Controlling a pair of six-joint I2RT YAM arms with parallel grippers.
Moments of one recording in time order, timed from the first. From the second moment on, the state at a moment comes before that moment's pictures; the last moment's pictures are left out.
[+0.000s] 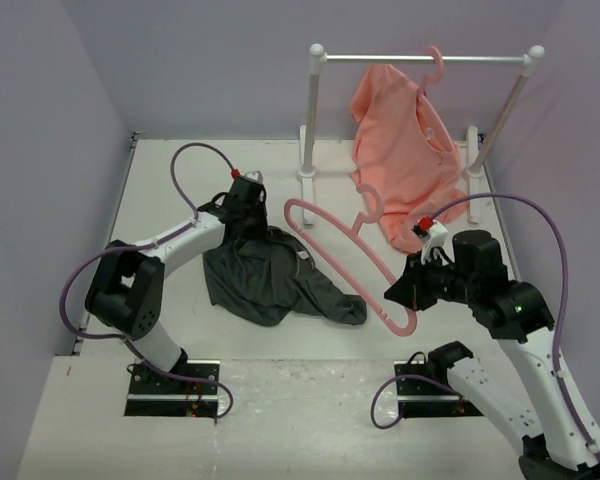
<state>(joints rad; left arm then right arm) -0.48 1.65 1.09 -0.34 -0.05 -0.56 0.38 0.69 1.00 -1.05 -0.46 0.25</state>
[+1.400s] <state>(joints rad) -0.45 1.55 1.08 -0.33 0.06 -0.54 0.62 0.80 0.94 -0.95 -0.32 0.36</state>
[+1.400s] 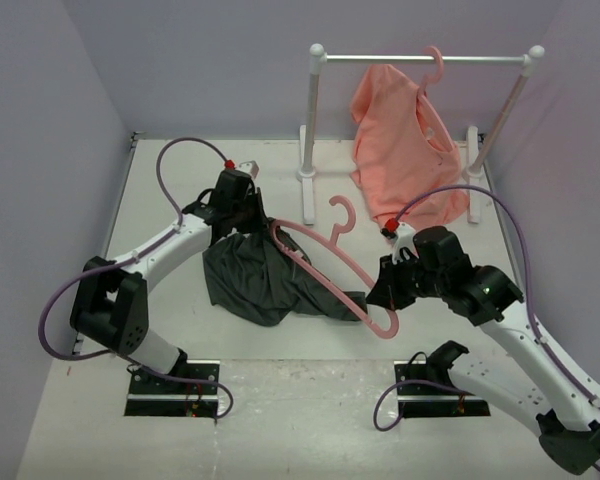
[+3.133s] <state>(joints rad) -0.76 1.14 1.65 -0.93 -0.05 -0.22 0.81 0.69 0.51 0.16 -0.27 0.44</state>
